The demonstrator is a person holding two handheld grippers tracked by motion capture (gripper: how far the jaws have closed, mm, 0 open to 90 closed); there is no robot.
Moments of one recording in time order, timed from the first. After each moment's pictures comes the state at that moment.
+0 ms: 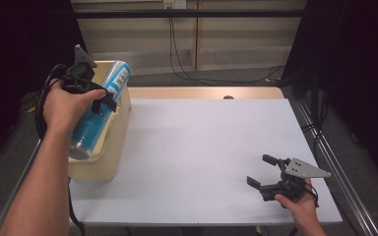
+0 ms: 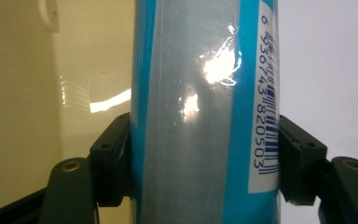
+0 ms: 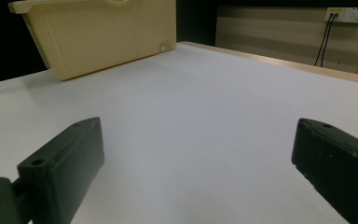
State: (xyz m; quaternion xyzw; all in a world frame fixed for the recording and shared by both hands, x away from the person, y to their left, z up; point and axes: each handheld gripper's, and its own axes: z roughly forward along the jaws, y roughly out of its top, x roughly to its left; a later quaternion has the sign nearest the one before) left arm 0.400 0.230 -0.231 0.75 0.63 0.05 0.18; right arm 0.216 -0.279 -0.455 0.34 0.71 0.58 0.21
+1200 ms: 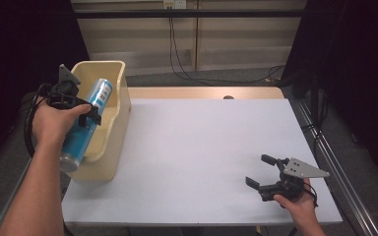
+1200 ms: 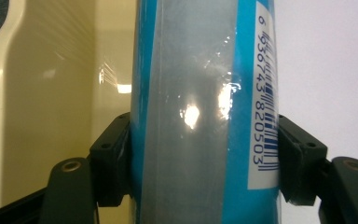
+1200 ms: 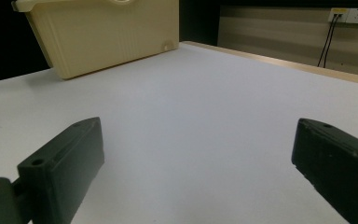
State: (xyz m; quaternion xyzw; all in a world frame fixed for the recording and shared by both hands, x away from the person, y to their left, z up) left arm 0.396 0.271 -0.272 0.72 0.68 0.05 0.16; right arm 0.217 -0.276 -0.454 0.33 0.72 0.58 0.21
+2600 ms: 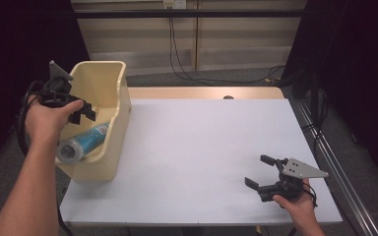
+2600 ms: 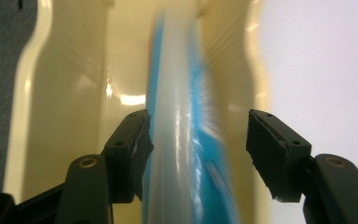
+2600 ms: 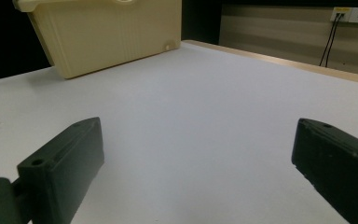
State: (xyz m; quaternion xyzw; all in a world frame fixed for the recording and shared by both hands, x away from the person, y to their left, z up) left arm 0.389 0.277 -0.242 0.72 0.66 0.08 0.18; right arm 0.216 -0.274 -0.454 0.33 0.72 0.58 0.21
